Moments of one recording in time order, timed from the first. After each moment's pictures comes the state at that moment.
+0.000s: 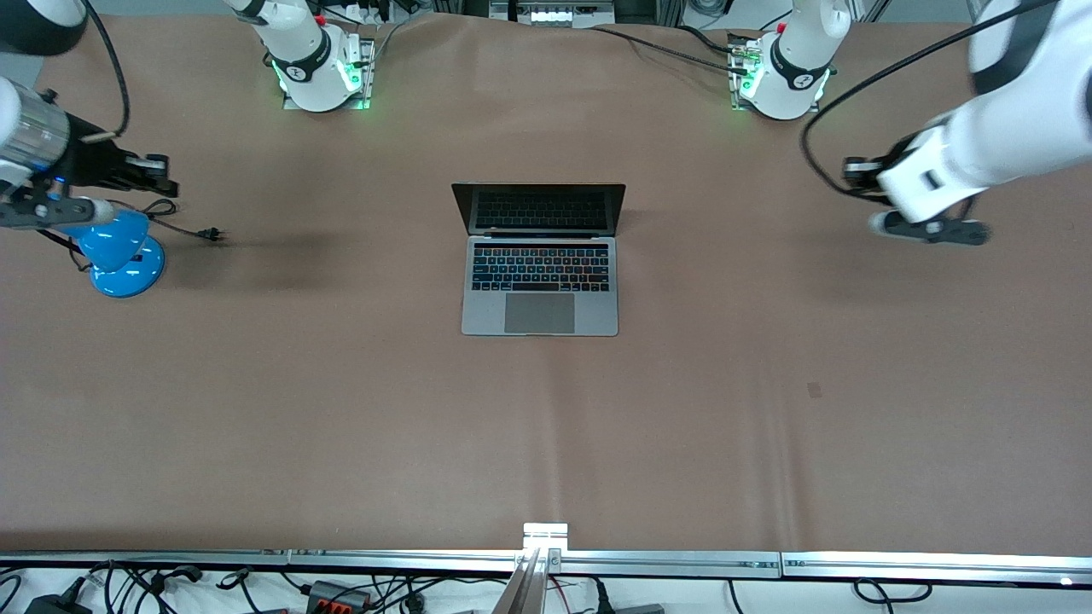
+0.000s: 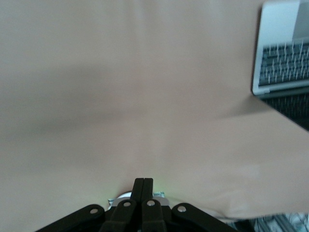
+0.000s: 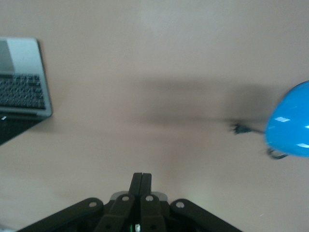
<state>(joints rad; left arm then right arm) 0.01 0.02 -0.19 -1.81 -0.11 1.45 -0.03 0.03 -0.03 -0.05 -1.83 0.12 1.51 -0.07</state>
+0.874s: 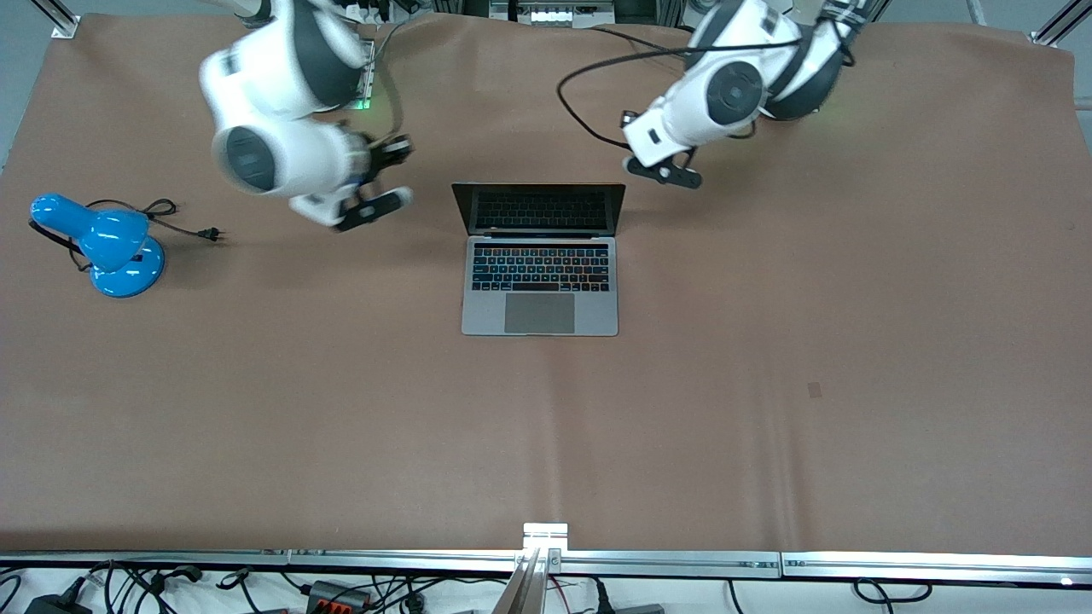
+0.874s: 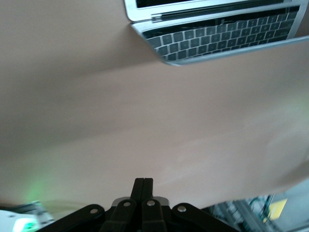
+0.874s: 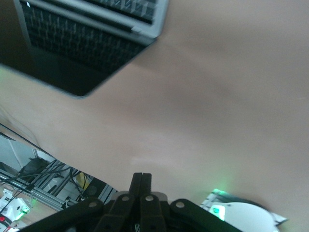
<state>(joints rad) 0.01 -0.04 -0.72 -2.26 -0.49 1.93 -0.34 0.55 0.06 -0.03 -2.07 0.39 1.67 0.05</state>
